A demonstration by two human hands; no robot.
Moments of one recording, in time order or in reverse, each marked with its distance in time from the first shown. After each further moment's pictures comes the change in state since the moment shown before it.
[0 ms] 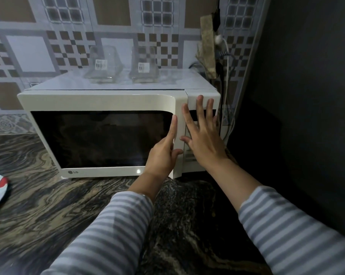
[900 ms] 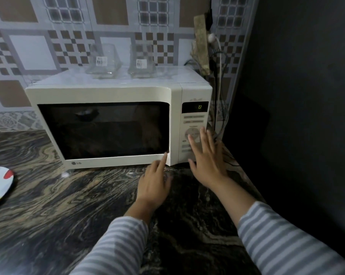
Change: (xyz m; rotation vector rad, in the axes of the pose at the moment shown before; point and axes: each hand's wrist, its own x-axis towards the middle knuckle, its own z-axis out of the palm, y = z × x) left_hand -0.098 -0.002 0.012 0.291 -0.196 -0.251; right_hand -0.083 -0.007 -0.009 -0.026 -0.438 0.197
